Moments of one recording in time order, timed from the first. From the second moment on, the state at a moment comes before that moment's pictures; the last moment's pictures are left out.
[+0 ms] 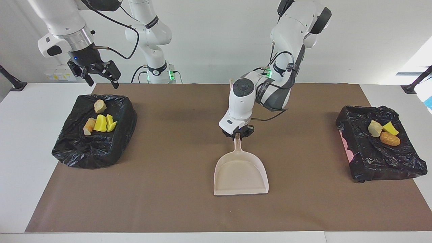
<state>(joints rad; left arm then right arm) -0.29 0.50 -0.39 -1.61 0.21 2.04 -0.69 -0.03 -0.03 -0.02 -1.55 0.03 1.54 0.11</state>
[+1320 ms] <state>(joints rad) -0.26 0.18 -0.18 -1.68 0.15 1.91 -0.28 -0.02 0.00 -0.03 -1.46 0.03 1.48 0.14</state>
